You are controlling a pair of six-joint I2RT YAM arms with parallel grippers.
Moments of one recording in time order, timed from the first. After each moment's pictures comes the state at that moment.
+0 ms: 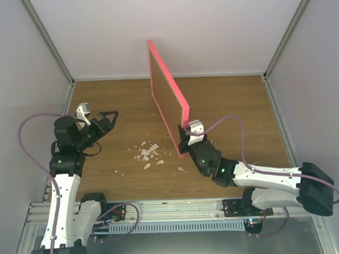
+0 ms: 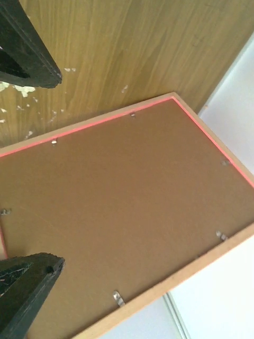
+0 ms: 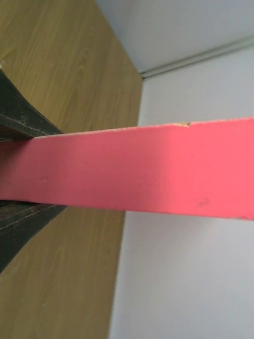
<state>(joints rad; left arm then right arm) 0.08 0.75 0.86 -0.44 0.56 -0.74 1.14 1.15 0.58 0.52 0.74 0.04</state>
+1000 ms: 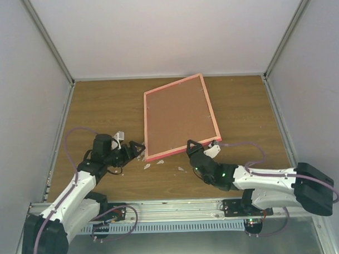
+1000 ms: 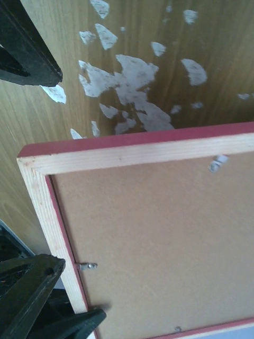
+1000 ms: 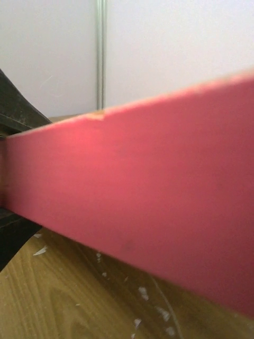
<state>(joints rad) -0.23 0.84 0.42 -0.26 0.55 -0.80 1.13 1.13 0.46 0.16 0.76 1.64</state>
